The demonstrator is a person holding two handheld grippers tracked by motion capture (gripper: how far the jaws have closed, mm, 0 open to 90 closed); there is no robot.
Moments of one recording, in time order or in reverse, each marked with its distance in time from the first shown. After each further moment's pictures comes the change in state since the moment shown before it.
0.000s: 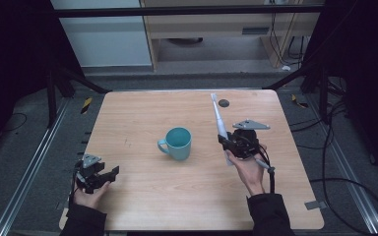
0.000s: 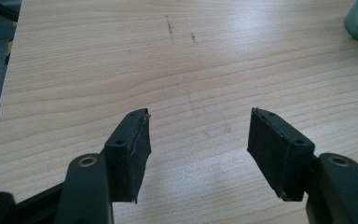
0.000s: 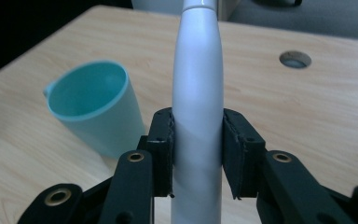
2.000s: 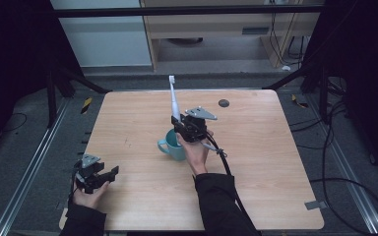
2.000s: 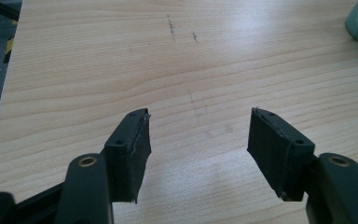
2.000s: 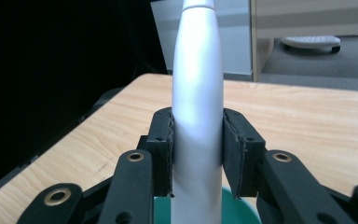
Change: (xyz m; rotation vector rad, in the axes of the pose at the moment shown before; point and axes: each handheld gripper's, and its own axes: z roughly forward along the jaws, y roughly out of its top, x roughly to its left) left arm 0.002 -0.001 0.000 -0.001 -0.003 -0.007; right arm 0.086 0.031 0.112 -0.214 0.104 0.069
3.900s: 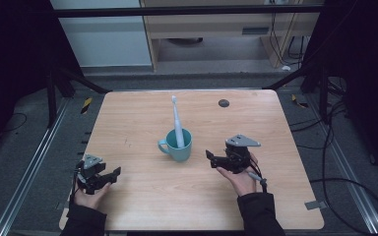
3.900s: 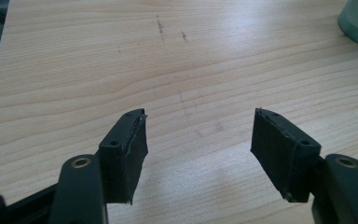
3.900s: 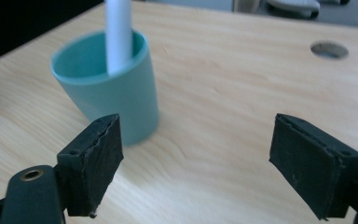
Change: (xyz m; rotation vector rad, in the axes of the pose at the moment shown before) left arm -0.005 -0.001 0.001 -0.004 -0.023 0.031; right arm -0.071 -0.055 -0.114 0.189 -0.053 -0.115
